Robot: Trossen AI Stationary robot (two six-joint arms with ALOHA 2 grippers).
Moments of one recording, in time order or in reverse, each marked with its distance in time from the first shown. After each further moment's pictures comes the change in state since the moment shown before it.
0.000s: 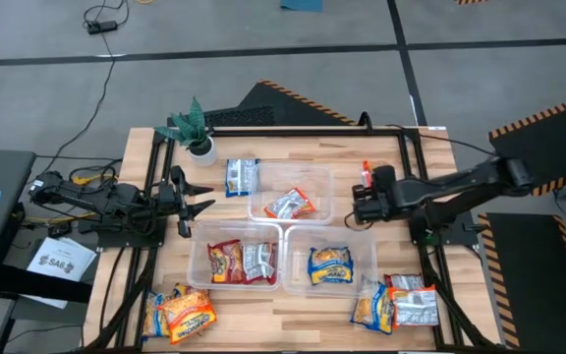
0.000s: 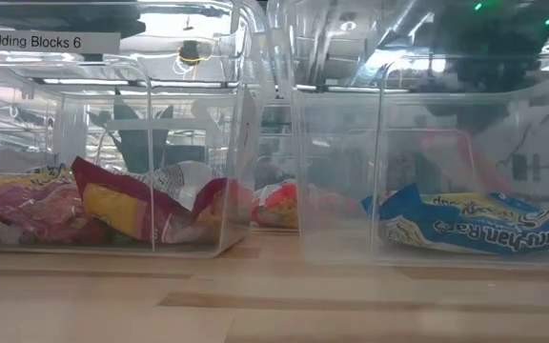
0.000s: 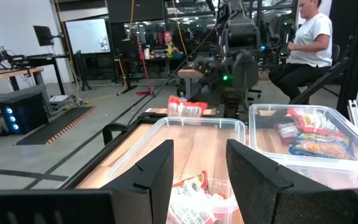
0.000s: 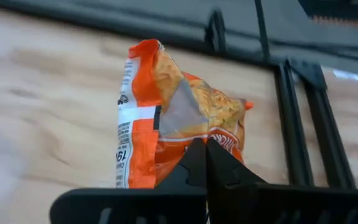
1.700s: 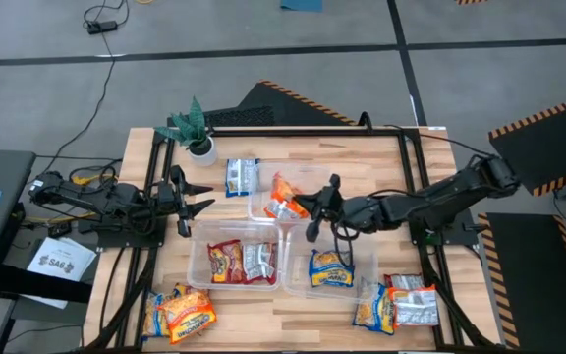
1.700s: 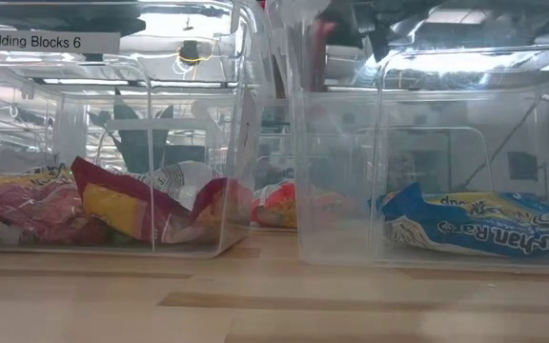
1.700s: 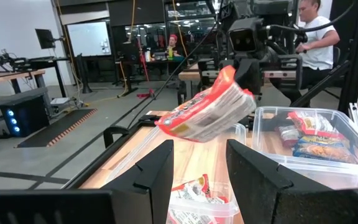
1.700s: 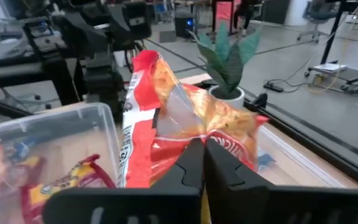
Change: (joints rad) left arm 0.000 0.000 0.000 0.014 -0.003 0.009; right arm 0.104 0.171 0.056 1.549 -0.289 -1.309
